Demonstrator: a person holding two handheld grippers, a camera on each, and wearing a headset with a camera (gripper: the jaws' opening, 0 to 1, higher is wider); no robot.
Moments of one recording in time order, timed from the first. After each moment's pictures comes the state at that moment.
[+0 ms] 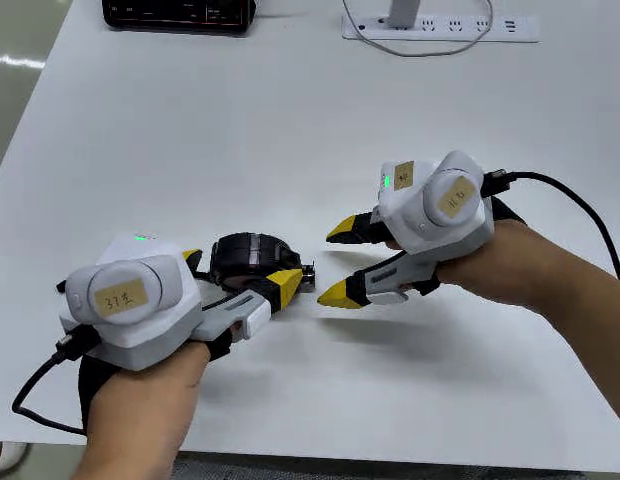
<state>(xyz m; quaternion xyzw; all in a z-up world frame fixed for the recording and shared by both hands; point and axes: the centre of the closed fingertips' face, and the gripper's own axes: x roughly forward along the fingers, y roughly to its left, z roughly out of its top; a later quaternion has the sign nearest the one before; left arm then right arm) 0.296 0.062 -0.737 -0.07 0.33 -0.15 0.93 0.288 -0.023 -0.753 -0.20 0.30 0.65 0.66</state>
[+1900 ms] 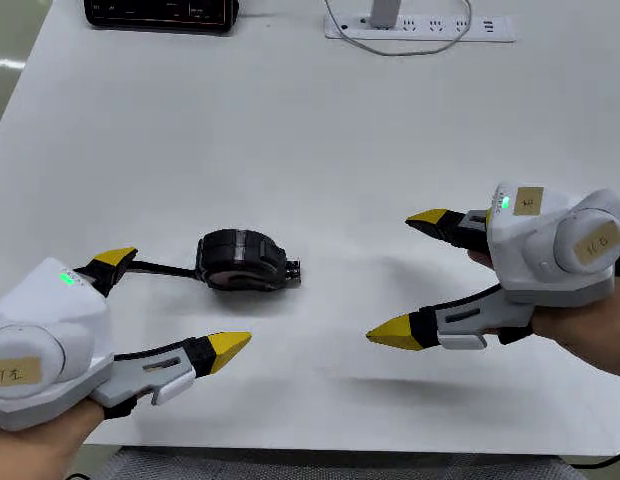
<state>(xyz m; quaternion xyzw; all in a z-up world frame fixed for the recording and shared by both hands) 0.254 0.084 -0.714 0.08 0.31 -0.27 0.91 0.269 -0.095 -0.722 -0.15 0.30 0.56 0.75</state>
